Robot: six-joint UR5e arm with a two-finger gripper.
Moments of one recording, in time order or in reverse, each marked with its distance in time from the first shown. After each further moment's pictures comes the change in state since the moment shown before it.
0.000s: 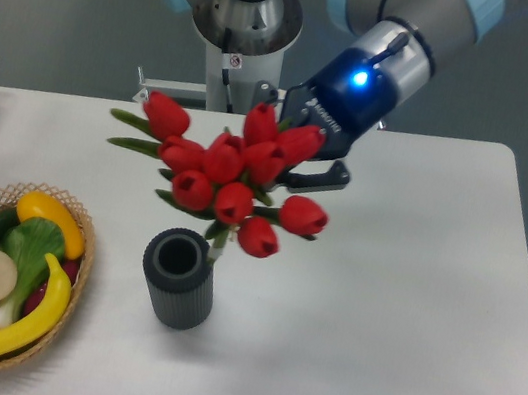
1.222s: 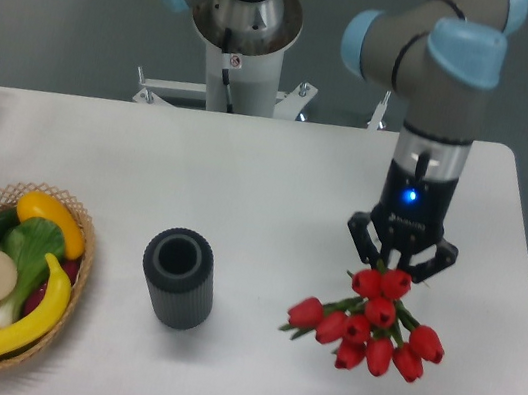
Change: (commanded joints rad) arm -0.110 -0.189 0.072 -0.087 1.107 0.190
